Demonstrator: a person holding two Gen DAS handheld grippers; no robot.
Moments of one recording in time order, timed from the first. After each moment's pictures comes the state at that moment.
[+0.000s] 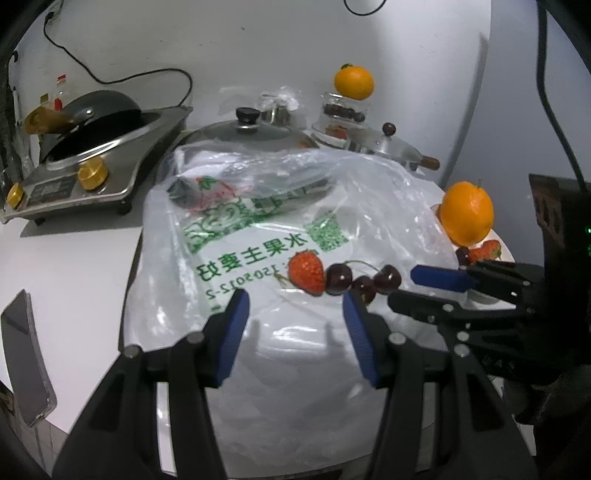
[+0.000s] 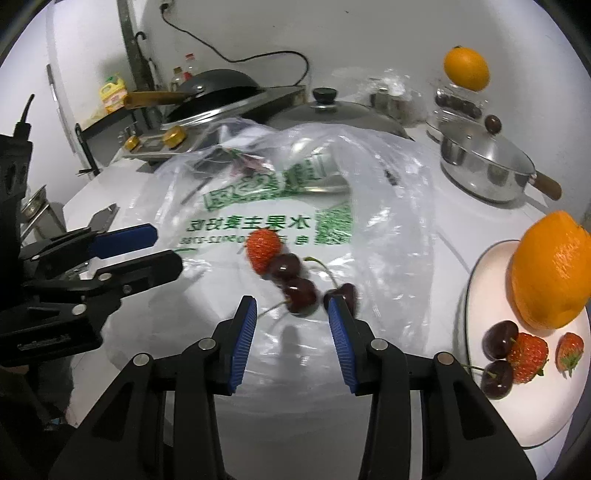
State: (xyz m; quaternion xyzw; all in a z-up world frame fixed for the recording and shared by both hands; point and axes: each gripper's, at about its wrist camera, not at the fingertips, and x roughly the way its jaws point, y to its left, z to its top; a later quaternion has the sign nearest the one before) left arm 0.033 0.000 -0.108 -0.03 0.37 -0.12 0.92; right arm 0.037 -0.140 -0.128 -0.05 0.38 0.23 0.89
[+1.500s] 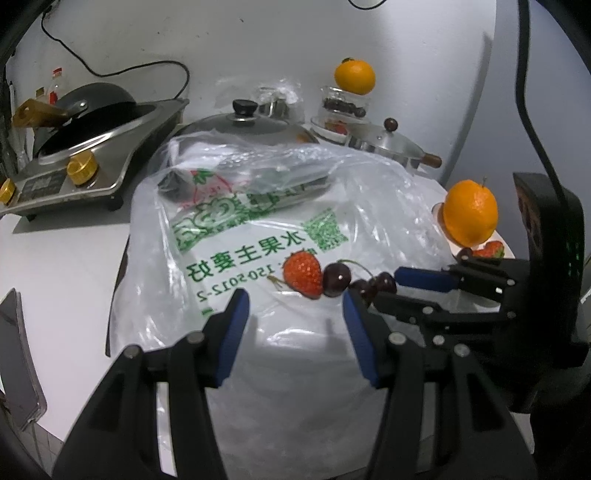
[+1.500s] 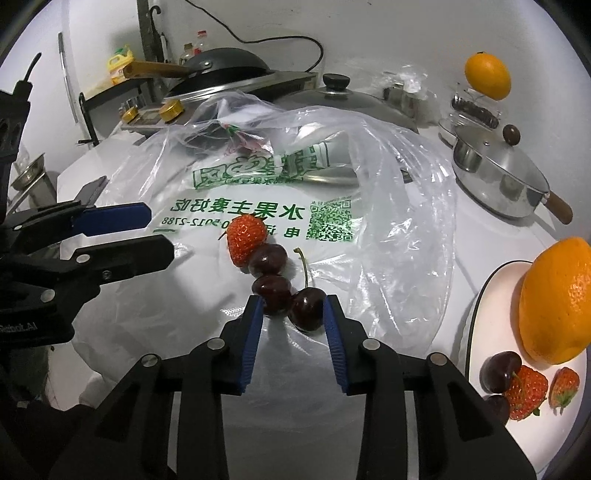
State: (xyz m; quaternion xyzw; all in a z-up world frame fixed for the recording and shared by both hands) left arm 0.043 0.000 -0.115 -0.03 0.37 -0.12 0.92; right arm 0.054 -0.132 -0.143 -0.10 0.38 0.25 0.88
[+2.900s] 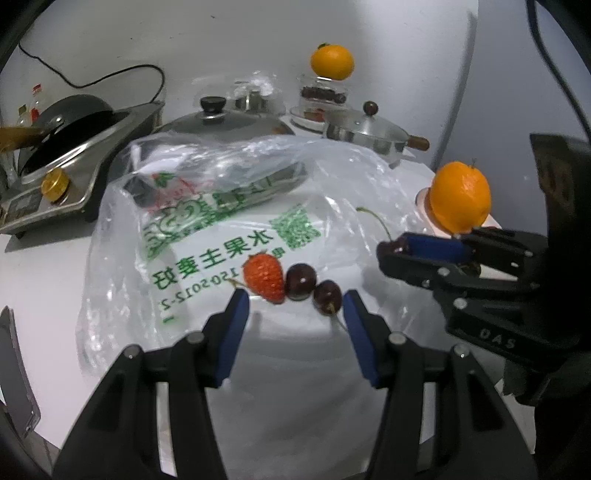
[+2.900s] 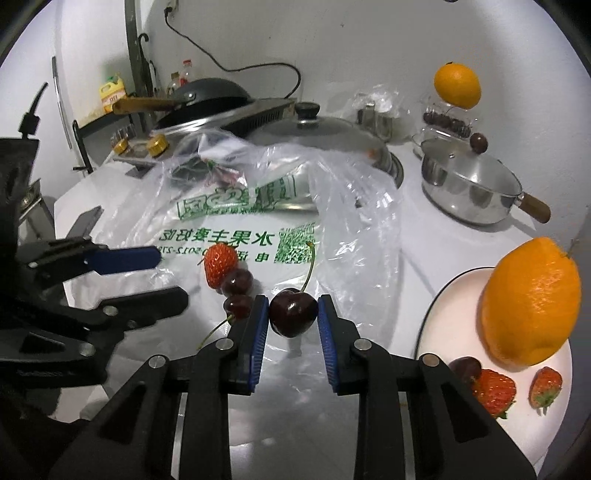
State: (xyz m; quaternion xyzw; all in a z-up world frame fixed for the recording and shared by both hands) left arm 0.051 -0.040 -0.116 0.00 0.39 -0.14 0.91; right arm 0.050 -0.164 -0.121 -0.07 0.34 0.24 0.91
